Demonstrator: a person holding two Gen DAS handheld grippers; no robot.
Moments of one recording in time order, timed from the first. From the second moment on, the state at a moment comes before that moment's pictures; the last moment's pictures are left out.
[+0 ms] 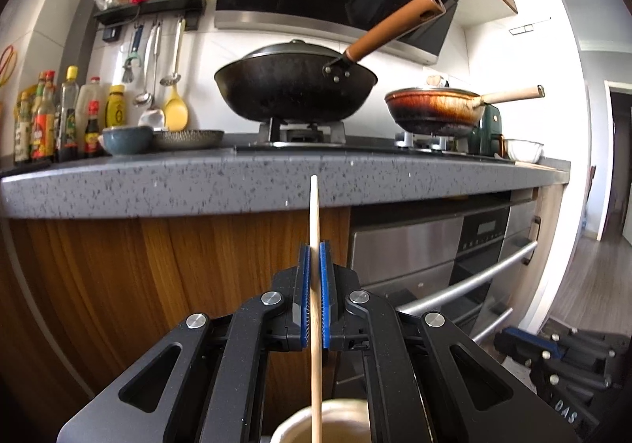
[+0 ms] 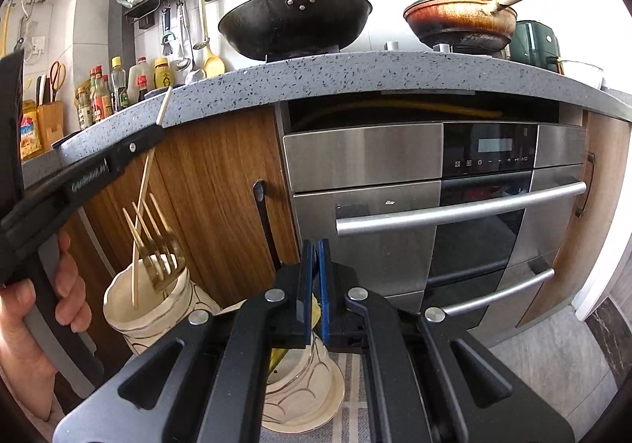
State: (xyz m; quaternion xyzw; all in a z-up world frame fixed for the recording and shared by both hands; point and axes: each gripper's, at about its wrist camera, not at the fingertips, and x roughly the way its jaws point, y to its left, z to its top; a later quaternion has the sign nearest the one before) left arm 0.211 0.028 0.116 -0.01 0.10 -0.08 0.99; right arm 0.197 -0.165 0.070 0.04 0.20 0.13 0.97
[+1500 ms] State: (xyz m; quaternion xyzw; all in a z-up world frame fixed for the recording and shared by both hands) left arm 0.162 0.047 0.073 -0.03 0.19 -0.12 0.97; right arm 0.195 -0.171 0.068 0.06 0.22 0.16 0.96
